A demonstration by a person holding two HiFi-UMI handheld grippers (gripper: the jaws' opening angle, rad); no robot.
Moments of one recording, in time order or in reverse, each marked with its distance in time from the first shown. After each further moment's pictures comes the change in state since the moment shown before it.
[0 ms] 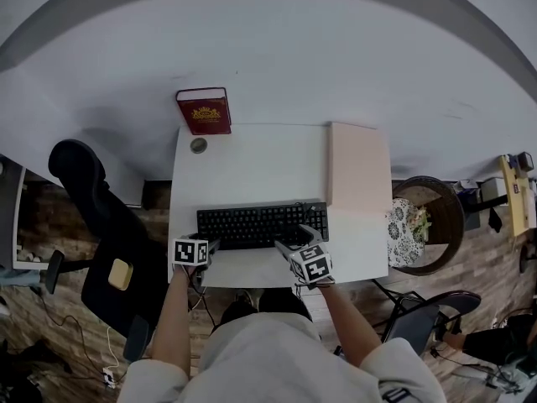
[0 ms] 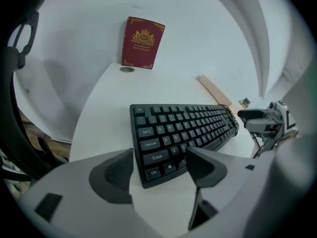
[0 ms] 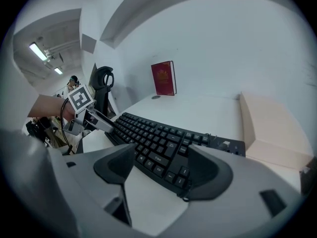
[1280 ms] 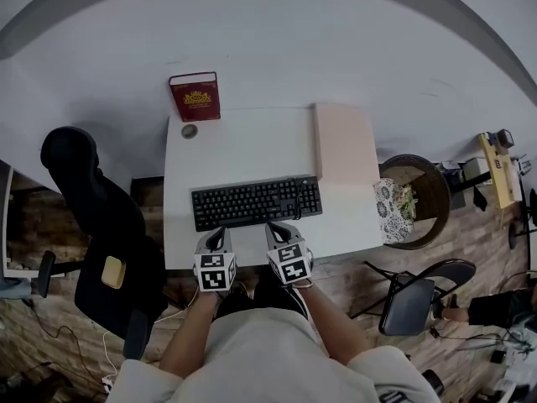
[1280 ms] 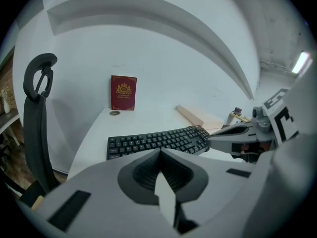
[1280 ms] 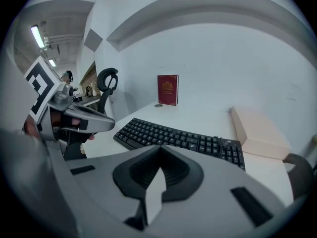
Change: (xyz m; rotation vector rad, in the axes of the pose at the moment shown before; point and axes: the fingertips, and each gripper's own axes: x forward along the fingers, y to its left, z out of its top) left arm -0.082 -0.109 0.007 0.154 -0.451 0.018; right arm -0.027 0.077 0.000 -0.040 -0.124 -0.158
